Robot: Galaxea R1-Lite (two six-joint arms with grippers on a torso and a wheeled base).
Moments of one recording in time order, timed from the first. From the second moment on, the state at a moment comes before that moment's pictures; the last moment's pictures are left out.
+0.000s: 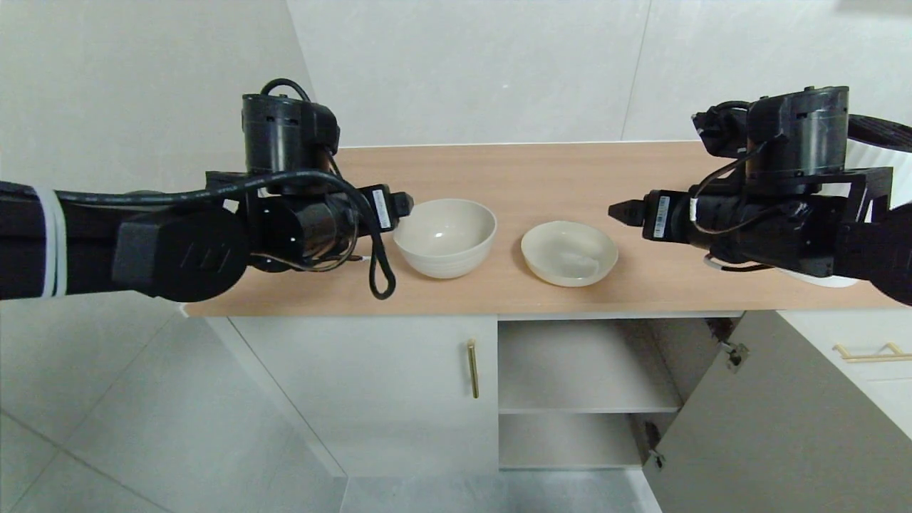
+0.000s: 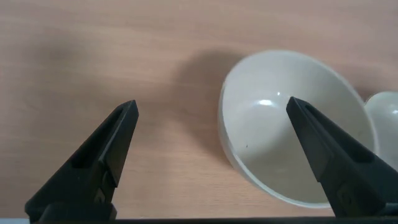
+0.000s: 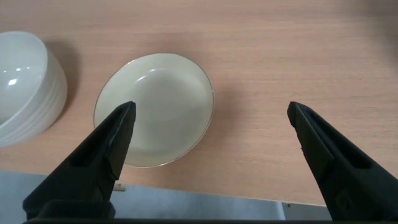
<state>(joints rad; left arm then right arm) -0.45 1.85 -1.36 -0.21 0.37 -0.31 0.47 1.71 -1.25 -0.20 -0.30 0.22</state>
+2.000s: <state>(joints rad) -0.47 1.71 -1.24 -0.21 0.17 -0.39 0.45 1.85 -1.33 -0.20 -0.36 0.22</state>
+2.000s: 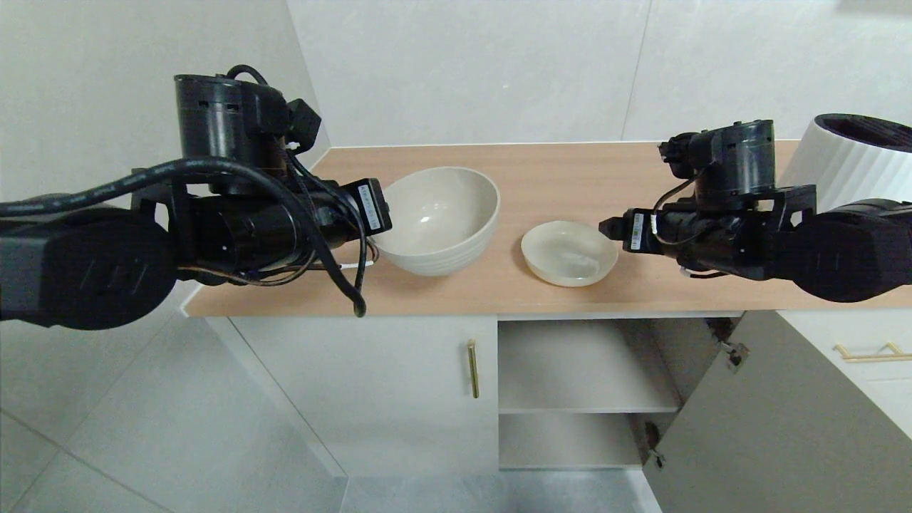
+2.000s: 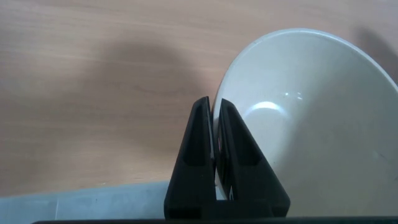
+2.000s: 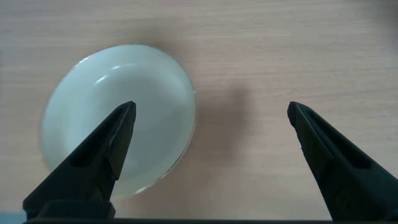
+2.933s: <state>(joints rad) -0.47 1.69 -1.24 -0.21 0.17 -0.39 0.43 1.99 -1.38 -0.21 -0.39 0.25</state>
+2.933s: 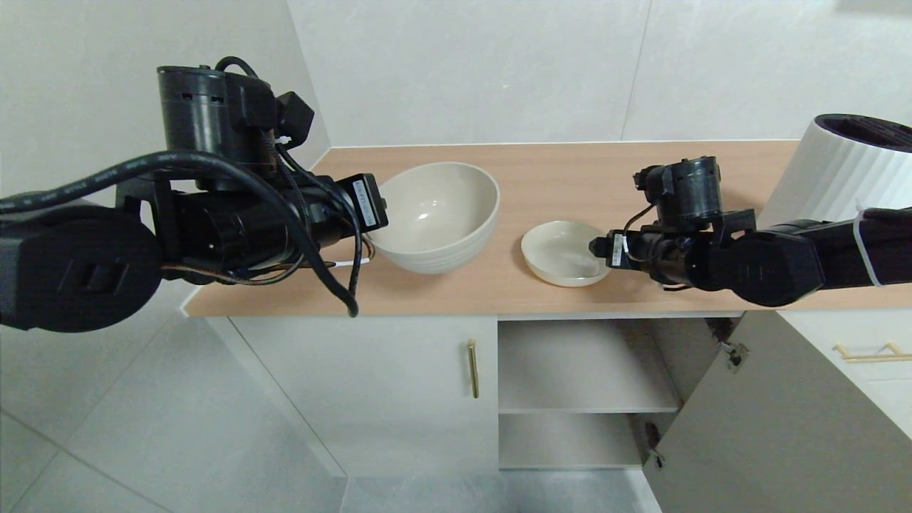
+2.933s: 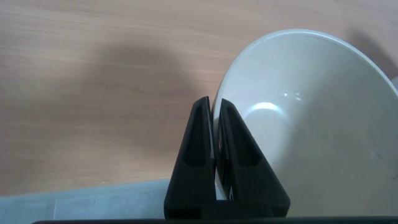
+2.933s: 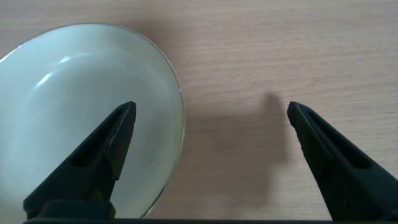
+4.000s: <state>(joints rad) -0.48 1.64 -1.16 -0.21 0.18 -0.37 0.45 1.86 -1.37 -0.08 -0.36 0.35</state>
